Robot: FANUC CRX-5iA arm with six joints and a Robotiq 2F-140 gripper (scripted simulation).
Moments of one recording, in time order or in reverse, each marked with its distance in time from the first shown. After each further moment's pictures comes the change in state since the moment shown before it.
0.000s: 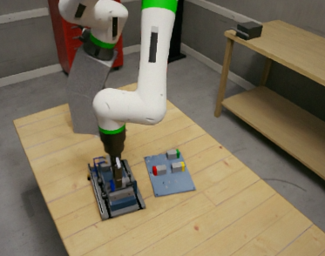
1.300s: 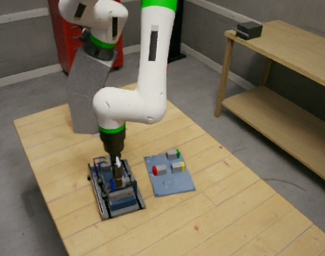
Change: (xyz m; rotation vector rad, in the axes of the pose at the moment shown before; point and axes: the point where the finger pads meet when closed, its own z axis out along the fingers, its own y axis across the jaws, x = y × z) arm 0.000 0.000 -0.005 0.000 0.000 0.000
